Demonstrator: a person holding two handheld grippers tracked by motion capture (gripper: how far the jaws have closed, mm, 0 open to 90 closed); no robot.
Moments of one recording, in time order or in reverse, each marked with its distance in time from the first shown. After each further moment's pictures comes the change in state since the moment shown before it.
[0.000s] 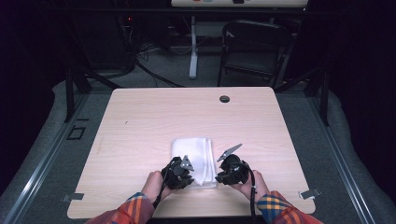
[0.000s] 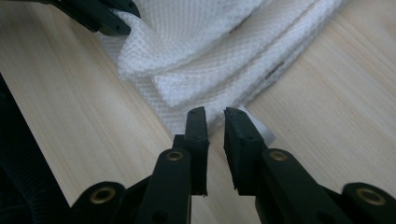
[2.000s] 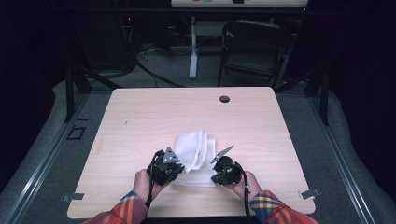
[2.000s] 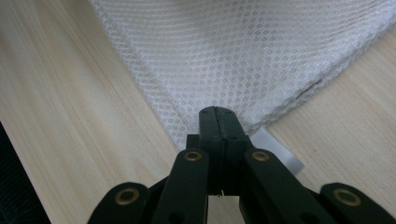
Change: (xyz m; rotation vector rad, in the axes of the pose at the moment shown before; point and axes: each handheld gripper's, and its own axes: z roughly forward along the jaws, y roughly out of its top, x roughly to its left) left arm 0.006 -0.014 -0.046 -0.185 0.175 -0.162; right arm 0.004 0.005 0.022 0.033 0.002 -0.005
